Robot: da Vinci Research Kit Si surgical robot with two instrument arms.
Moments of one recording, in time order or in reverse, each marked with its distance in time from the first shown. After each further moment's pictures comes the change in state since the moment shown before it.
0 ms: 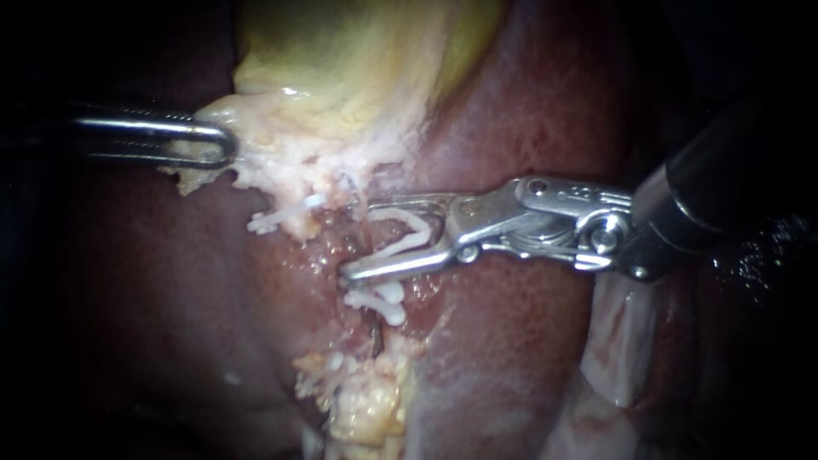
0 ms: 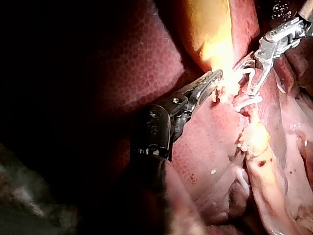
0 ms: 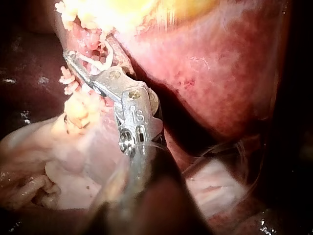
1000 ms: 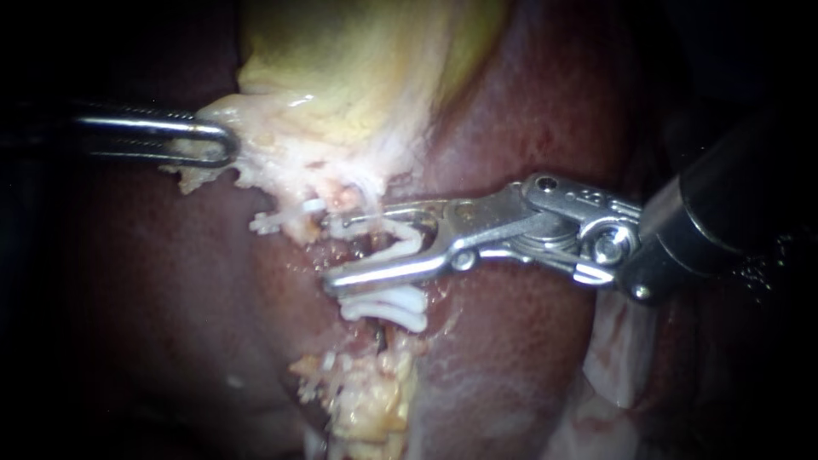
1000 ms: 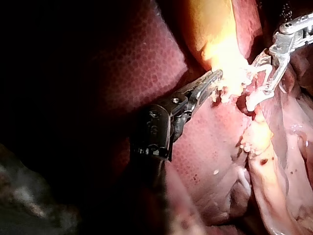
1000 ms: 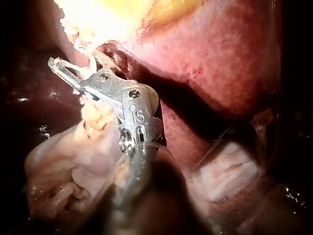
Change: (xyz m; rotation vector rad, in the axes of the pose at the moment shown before) right arm 0.004 -0.004 -0.001 0.129 0.068 0.065; left arm 0.000 0.000 0.000 0.000 0.000 0.000
